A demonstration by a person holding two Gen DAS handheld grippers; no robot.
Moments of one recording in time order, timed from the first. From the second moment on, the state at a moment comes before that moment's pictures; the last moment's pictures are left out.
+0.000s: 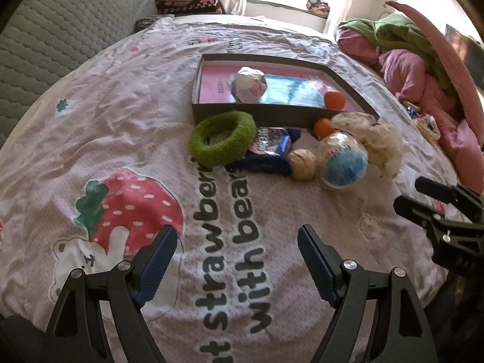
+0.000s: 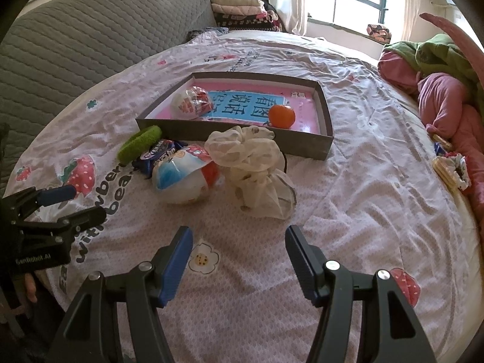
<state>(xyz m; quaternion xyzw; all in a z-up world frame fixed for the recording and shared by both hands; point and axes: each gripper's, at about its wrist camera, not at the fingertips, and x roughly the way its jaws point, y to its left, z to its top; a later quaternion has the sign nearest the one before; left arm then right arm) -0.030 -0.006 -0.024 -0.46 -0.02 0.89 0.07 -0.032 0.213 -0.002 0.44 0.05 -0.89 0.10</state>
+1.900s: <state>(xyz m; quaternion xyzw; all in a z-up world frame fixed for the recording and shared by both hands) -0.124 -0.017 -0.034 -0.45 -0.02 0.89 0.04 -0.101 0.211 -0.021 0.45 0.06 -0.89 0.09</state>
